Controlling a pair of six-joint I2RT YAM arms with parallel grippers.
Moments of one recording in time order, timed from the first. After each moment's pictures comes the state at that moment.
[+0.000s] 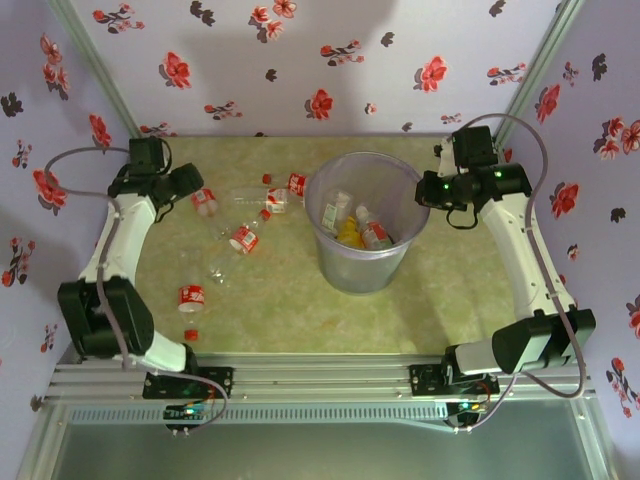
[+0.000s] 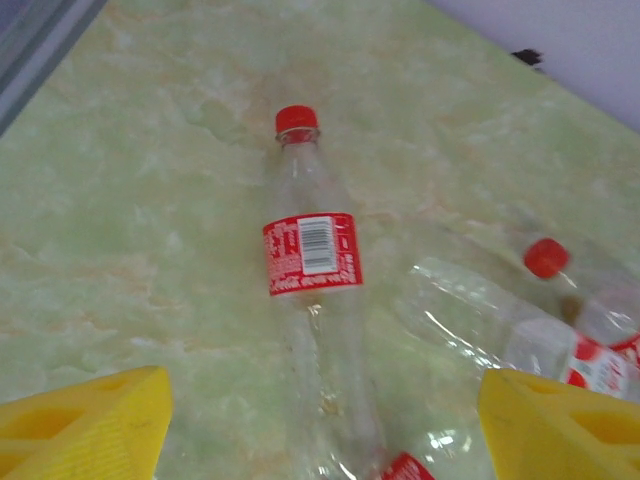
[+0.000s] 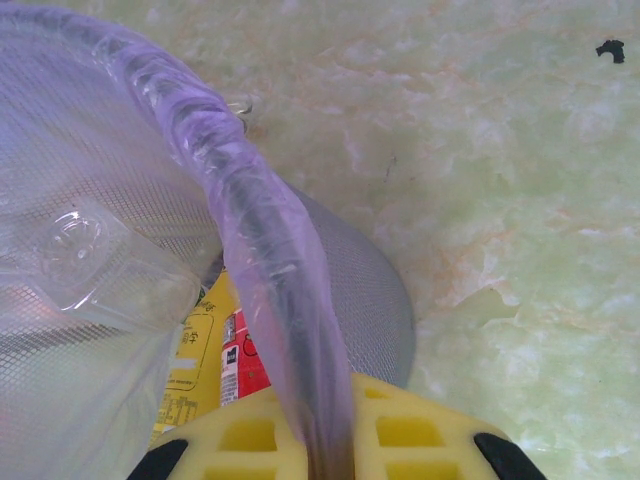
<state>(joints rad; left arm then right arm) 0.04 1.54 1.33 -0.63 -0.01 -0.43 0.17 1.39 1.54 -1.10 -0.25 0.29</state>
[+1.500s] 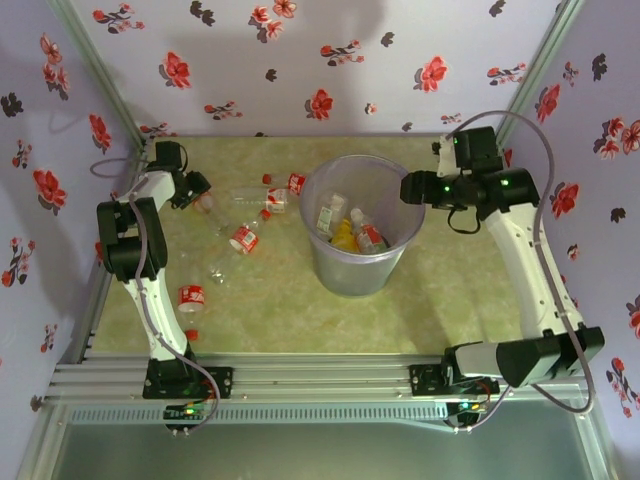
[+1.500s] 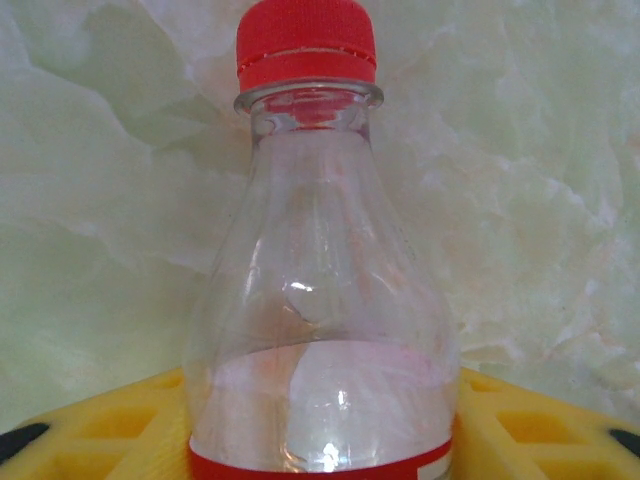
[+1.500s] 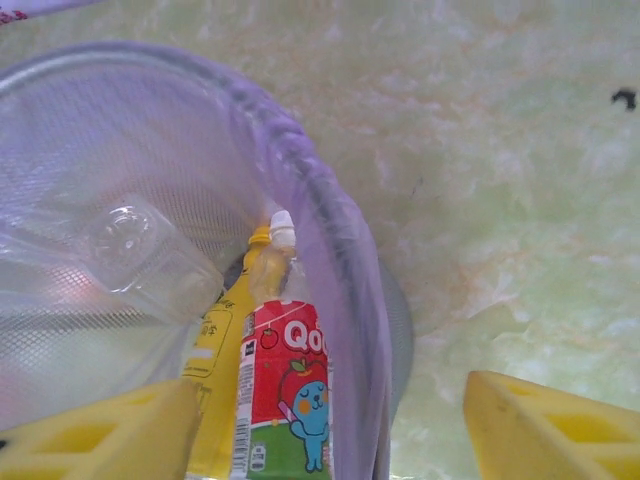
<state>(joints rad) 0.09 2.11 1.56 -0.47 0.09 -0.55 0.21 1.32 1.58 -1.13 -0.23 0.26</state>
